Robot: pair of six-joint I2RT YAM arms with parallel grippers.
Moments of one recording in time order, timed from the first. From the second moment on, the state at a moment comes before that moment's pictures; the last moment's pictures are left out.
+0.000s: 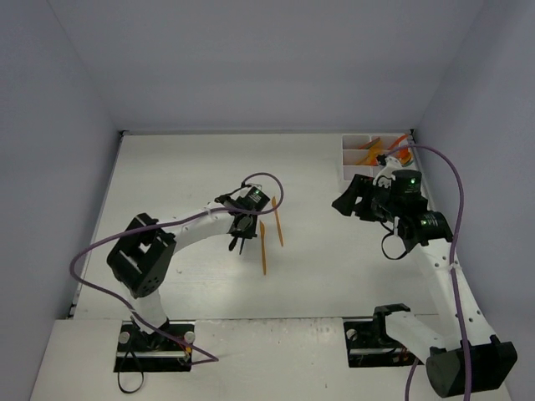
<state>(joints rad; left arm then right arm) -0.75 1.78 1.19 -0.59 -0.28 -0.56 0.12 0.96 0.95 -0.60 -0.35 0.38</state>
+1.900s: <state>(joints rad) -0.88 1.36 1.14 -0.31 -0.06 -0.33 0.39 1.26 1.21 -0.43 -0.14 0.52</state>
